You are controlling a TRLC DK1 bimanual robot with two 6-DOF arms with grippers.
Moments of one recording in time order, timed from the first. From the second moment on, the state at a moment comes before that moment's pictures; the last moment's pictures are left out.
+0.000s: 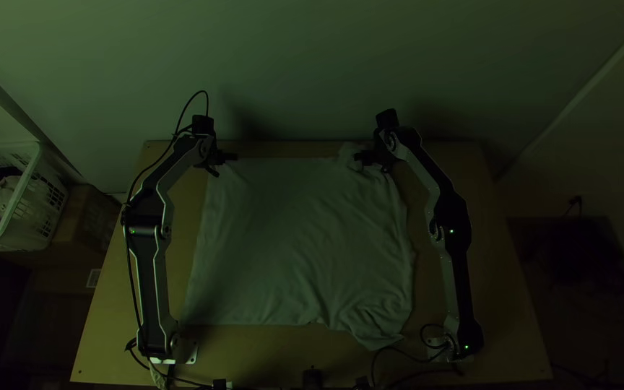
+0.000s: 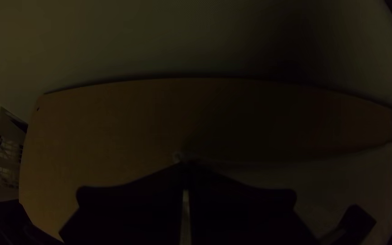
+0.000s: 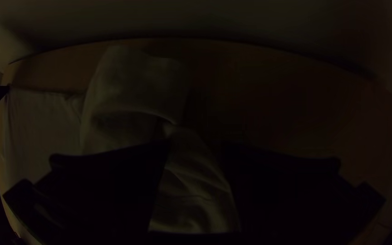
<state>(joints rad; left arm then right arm) -0.05 2.32 2.03 -0.56 -0.20 -0.05 0.29 2.48 2.29 -0.85 -0.02 0.15</state>
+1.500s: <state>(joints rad) -0.04 2.14 1.93 -0.58 -0.17 -0.09 0.18 2.38 2.27 -0.91 -0.01 0.14</state>
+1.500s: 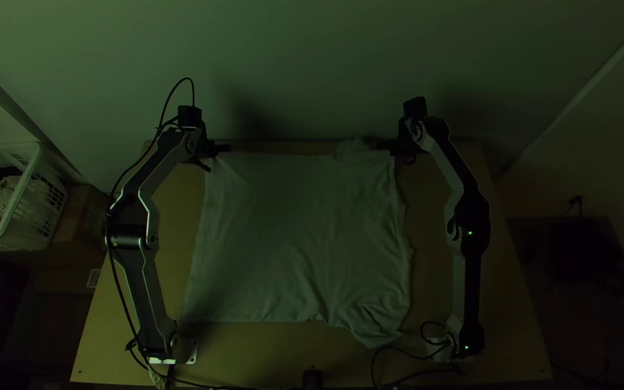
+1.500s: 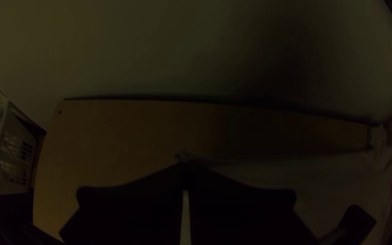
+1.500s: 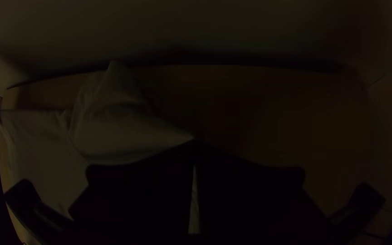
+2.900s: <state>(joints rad) 0.01 1.72 1.27 -0.40 -0.12 -0.09 0.25 1.82 1.46 -0.80 0.00 0.10</state>
